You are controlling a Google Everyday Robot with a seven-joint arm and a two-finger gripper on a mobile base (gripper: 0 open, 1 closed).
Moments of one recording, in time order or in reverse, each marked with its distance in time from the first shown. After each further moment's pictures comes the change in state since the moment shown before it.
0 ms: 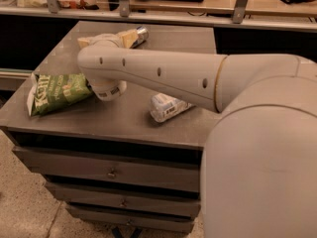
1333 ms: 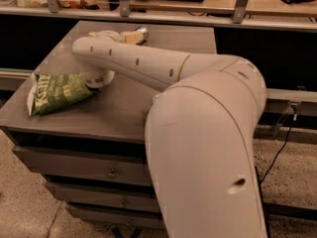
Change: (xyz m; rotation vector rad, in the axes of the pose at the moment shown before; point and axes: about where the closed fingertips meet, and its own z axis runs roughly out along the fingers) arm 0.022 -0.021 0.071 0.207 0.057 0.078
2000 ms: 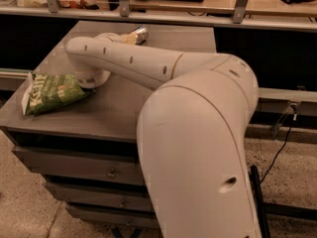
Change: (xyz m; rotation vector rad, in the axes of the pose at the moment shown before) arm 0.010 -0.020 -0.006 0.128 0.045 -0.003
